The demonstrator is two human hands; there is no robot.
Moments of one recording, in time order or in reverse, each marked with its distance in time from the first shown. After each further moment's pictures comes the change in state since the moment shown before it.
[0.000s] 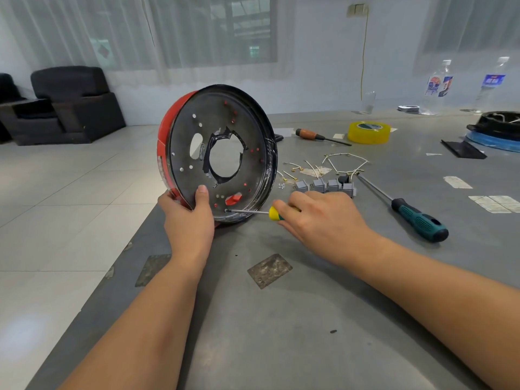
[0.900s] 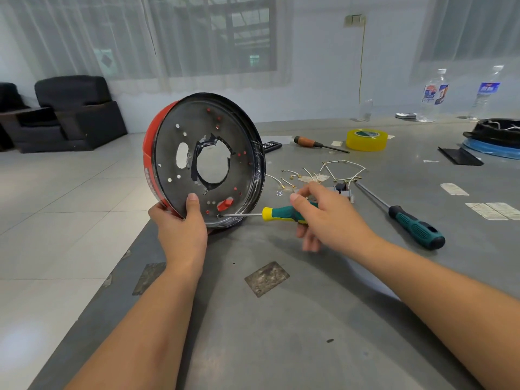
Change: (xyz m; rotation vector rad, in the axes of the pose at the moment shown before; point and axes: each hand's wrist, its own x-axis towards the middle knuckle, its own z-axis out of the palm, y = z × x) left_hand 0.002 0.000 -0.001 -0.052 0.069 -0.029; right_hand 0.008 0.015 0.009 1.235 -0.162 0.751
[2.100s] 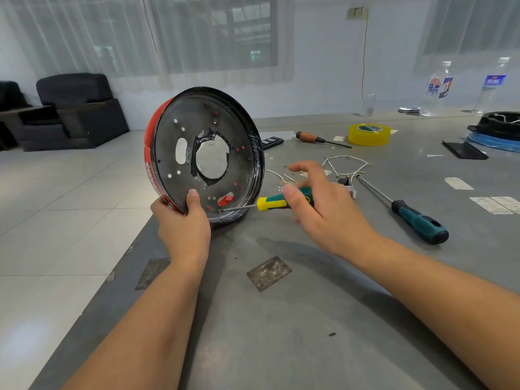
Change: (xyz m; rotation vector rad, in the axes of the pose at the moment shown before) left_hand -0.001 -0.002 0.002 0.104 0.106 0.047; right_hand -0.015 -0.015 0.003 -0.266 0.145 -0.371
